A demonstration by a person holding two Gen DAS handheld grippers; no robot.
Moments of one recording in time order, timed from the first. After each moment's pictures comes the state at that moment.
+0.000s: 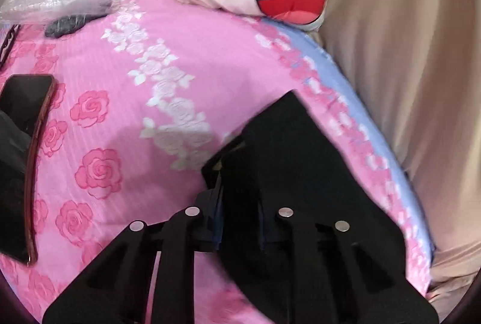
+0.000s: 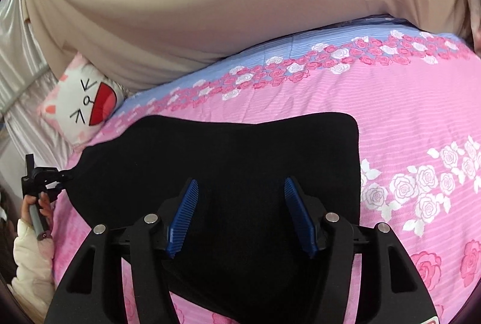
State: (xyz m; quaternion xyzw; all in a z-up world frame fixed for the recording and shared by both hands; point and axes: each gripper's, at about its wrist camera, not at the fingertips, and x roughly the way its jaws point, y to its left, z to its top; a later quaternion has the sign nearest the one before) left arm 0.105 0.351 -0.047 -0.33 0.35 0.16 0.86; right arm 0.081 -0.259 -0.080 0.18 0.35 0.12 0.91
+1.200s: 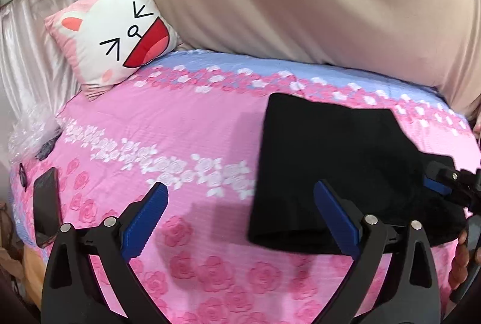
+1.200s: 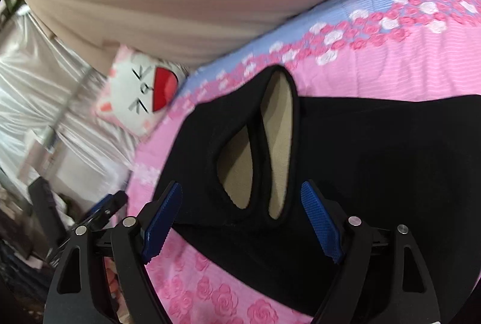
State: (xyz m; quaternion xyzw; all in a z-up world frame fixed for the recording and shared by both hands) left arm 0.040 0.140 0.006 0.00 0.35 0.05 0.93; right arm 0.134 -0.177 -0.068 0.25 0.44 0.27 0.82
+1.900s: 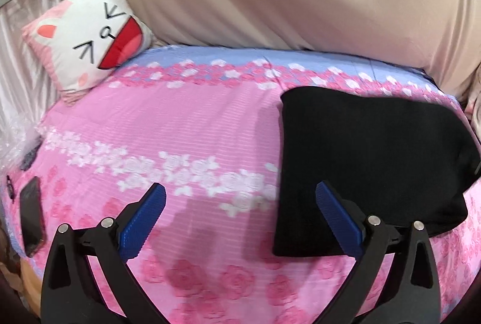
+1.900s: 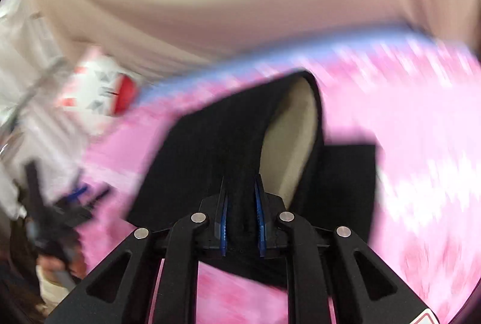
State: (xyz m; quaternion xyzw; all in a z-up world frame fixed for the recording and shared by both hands) left arm 0.055 0.107 -0.012 0.02 0.38 0.00 0.93; right arm 0.071 -0.254 -0.061 0.20 0.44 0.12 0.87
